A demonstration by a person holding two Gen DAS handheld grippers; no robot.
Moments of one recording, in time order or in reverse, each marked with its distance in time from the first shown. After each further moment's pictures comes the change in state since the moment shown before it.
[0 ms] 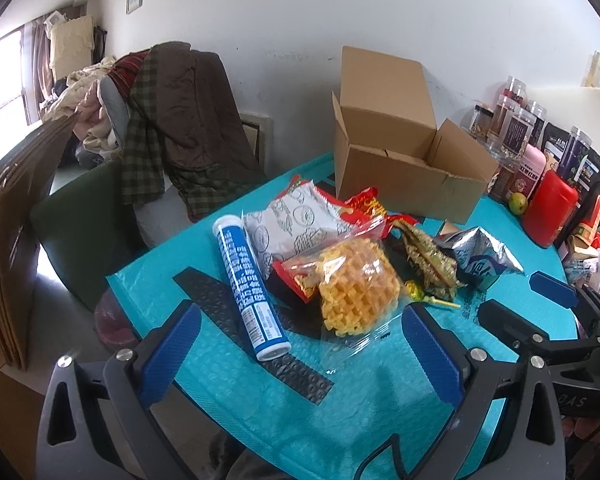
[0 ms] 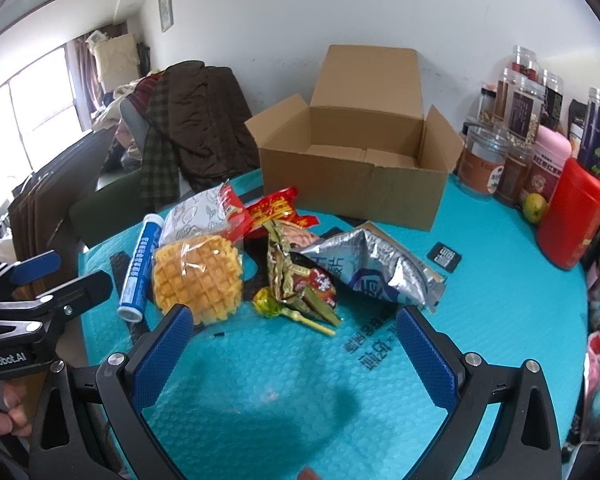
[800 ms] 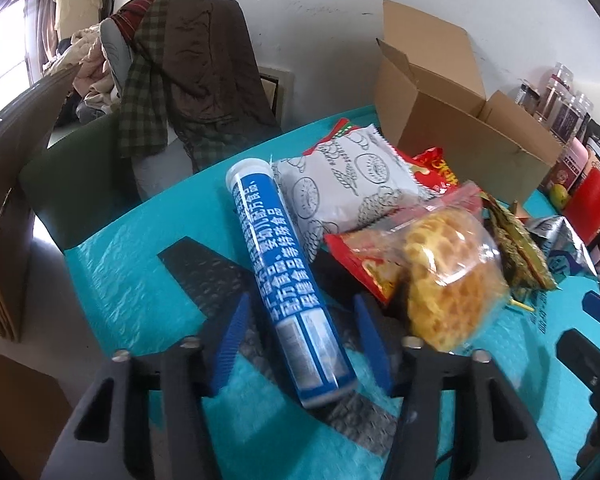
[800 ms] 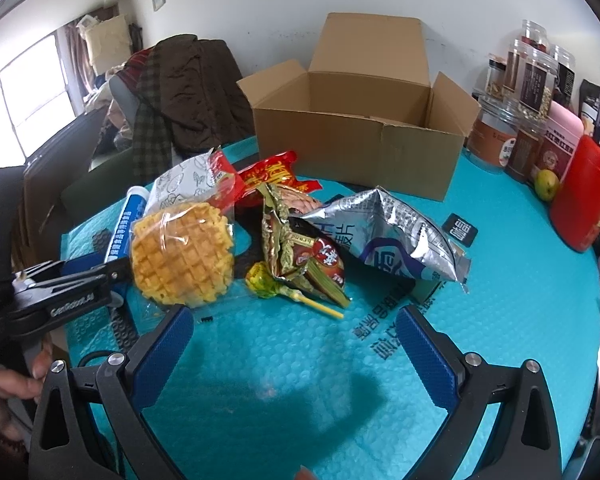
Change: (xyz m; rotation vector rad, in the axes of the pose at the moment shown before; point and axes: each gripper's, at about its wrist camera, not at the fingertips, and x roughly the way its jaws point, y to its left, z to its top) left arm 0.086 0.035 -0.006 -0.069 0.132 0.020; right arm 0.031 0.004 -0.010 0.006 0.088 -0.015
